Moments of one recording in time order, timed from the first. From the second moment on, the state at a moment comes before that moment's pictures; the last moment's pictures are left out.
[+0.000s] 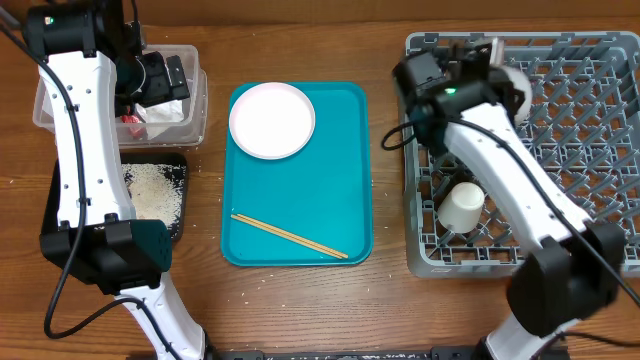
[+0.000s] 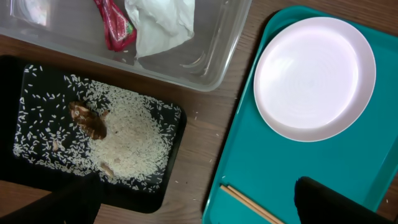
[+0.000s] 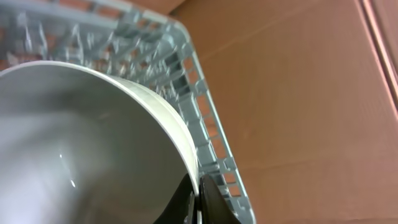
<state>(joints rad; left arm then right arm) 0.14 2.06 2.36 -1.62 0.01 -0.17 0.38 1.84 1.62 -1.23 1.24 0.44</state>
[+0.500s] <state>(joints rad) 0.14 2.06 2.36 -1.62 0.01 -0.17 0.47 1.88 1.41 -1.11 1.28 0.44</state>
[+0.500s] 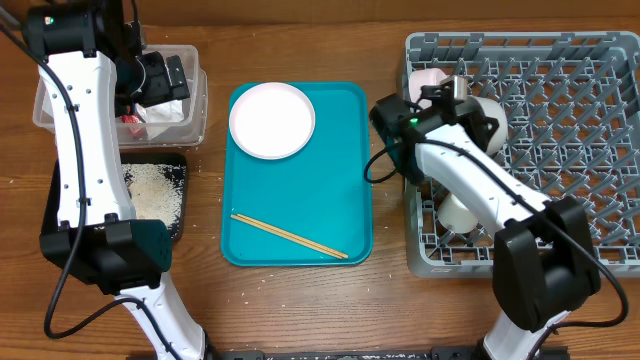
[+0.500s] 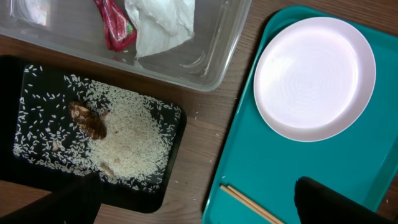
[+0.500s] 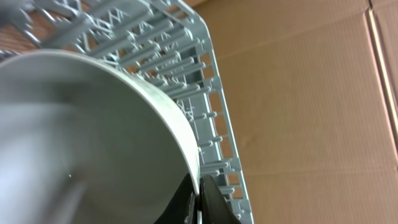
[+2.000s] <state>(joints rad) 0.14 2.06 2.36 -1.62 0.01 -0.17 0.68 2.08 1.69 -0.46 0.12 0.52</state>
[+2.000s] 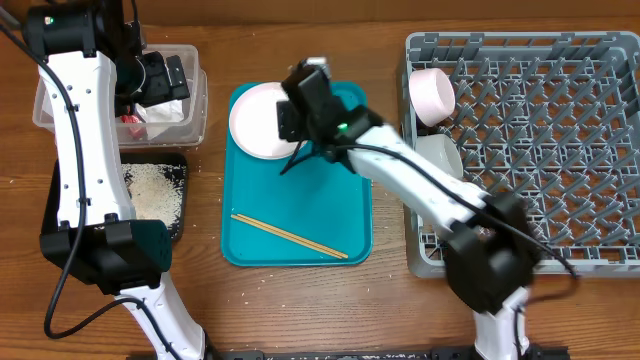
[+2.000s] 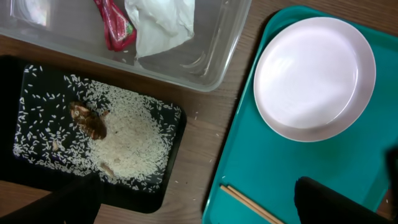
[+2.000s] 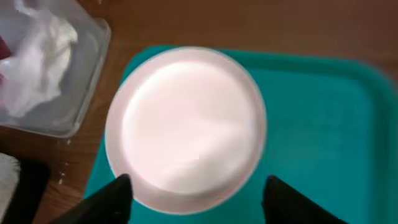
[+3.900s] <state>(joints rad) 0.14 2.06 2.36 -1.62 0.01 -0.17 0.21 1.79 1.84 -1.01 0.91 0.15</state>
